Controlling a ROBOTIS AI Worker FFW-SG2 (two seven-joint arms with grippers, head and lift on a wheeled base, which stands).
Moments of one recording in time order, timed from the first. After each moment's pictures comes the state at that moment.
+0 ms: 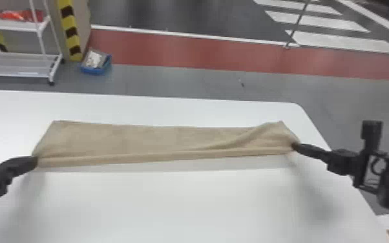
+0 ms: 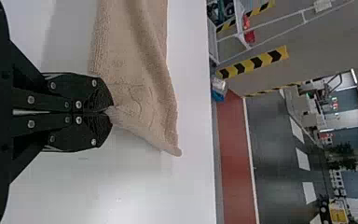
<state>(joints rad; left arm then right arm) 0.09 0.37 0.11 -1.82 0.30 0.79 -0.28 -0.20 -0.45 -0.46 -1.21 -0.02 0.52 1.00</state>
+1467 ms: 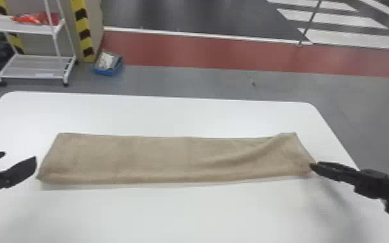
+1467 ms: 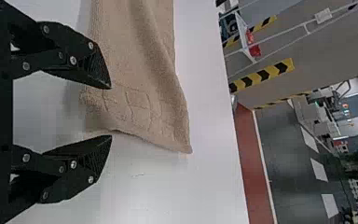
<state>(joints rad) 0.33 0.36 0.31 -2.15 0.35 0.80 -0.37 -0.05 -0.43 -0.55 -1.35 -0.05 0.60 1.09</state>
